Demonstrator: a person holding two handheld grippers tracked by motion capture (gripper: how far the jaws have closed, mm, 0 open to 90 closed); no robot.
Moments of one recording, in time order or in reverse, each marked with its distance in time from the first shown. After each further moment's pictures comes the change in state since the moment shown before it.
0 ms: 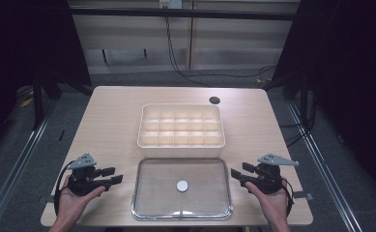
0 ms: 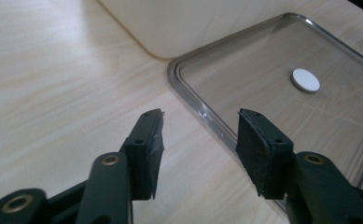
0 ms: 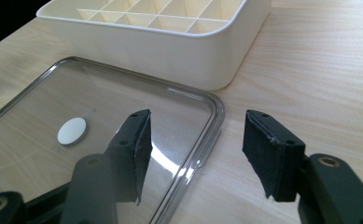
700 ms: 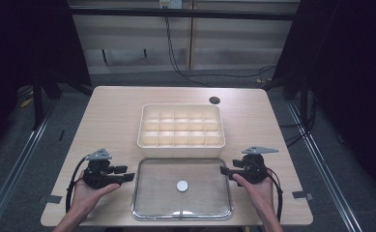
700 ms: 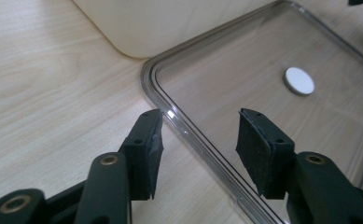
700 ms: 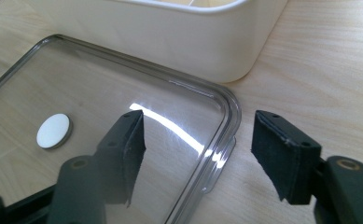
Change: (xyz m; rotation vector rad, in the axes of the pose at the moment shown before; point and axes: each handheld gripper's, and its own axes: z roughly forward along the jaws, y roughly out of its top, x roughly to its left) left arm -0.006 0.015 0.036 0.101 -0.056 -0.019; right arm -0.004 0.010 0.047 0.133 0.034 0.011
